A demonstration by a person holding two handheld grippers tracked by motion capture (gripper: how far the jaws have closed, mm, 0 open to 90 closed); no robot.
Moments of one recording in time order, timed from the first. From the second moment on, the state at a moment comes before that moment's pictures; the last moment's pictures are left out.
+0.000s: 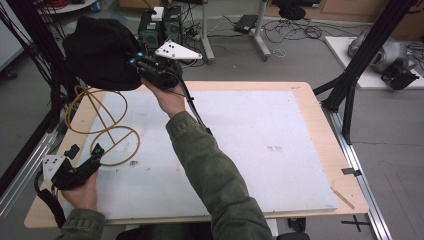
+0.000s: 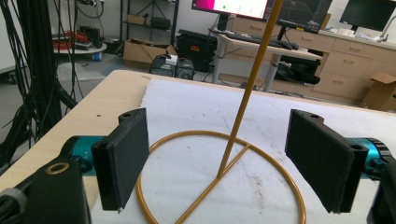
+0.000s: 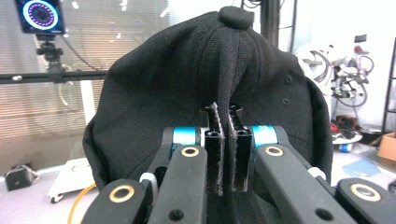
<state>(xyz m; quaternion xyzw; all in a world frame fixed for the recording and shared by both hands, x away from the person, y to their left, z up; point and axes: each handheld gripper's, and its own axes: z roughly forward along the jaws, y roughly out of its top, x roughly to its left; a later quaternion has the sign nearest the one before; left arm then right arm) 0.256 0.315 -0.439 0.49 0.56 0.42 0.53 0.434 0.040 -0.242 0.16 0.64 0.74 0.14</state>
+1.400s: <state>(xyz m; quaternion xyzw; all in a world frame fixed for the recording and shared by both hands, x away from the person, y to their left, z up) 0.256 0.316 -0.439 0.48 0.56 0.41 0.53 0.416 0.104 -0.255 0.09 0.75 0.65 0.07</state>
